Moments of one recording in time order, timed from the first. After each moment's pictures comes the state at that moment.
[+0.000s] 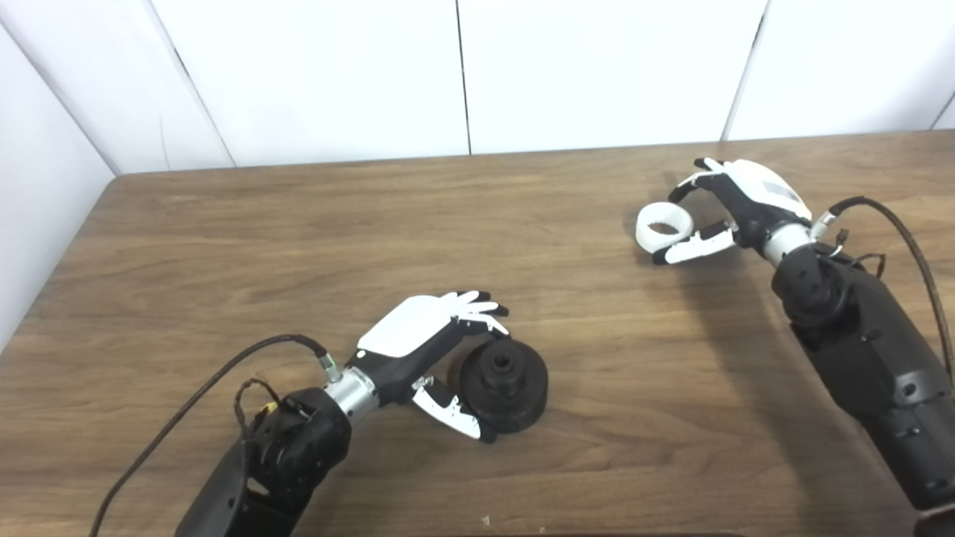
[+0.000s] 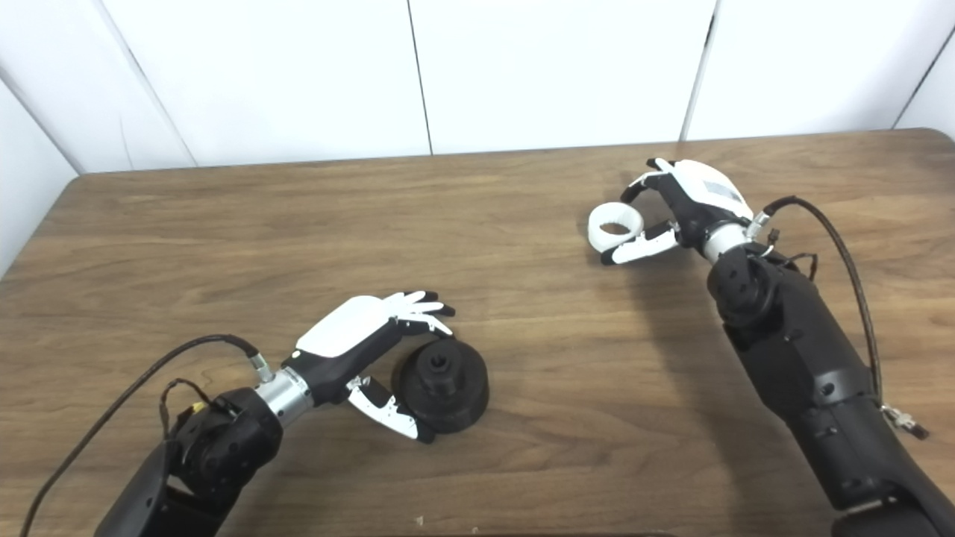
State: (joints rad) left arm -0.16 0.34 -0.35 -0.18 0.63 -0.06 -0.39; right arm -0.53 -0.44 0.26 0.22 -0.66 0.30 0.20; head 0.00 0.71
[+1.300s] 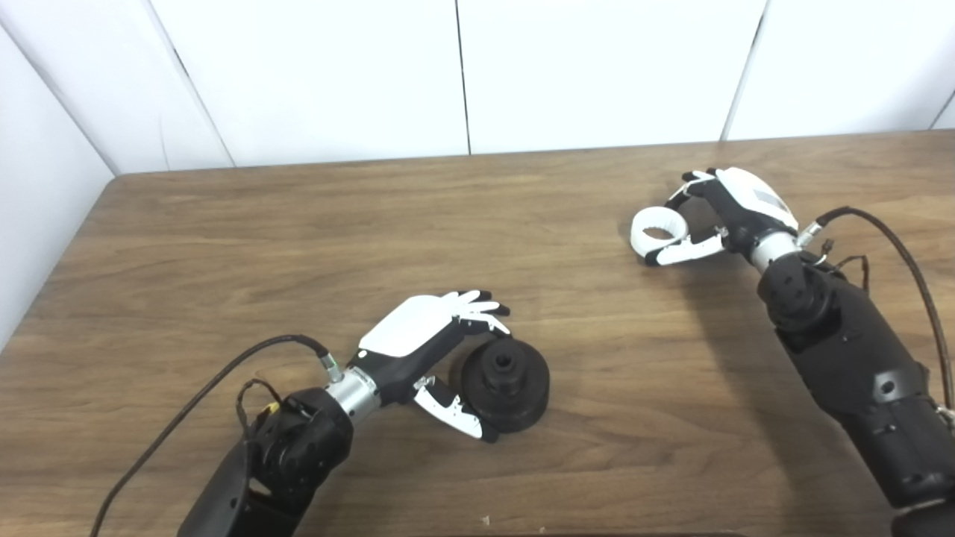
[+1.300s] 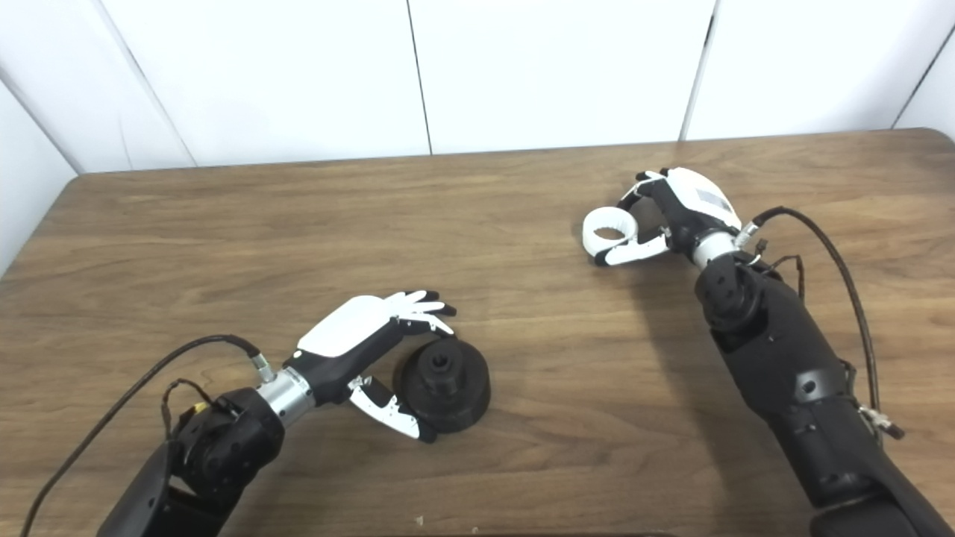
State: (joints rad) left arm -0.16 0.34 -0.35 -0.18 0.63 -0.06 -0.40; right arm -0.54 -0.40 0.25 0.32 -0.62 0.25 0.12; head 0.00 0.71
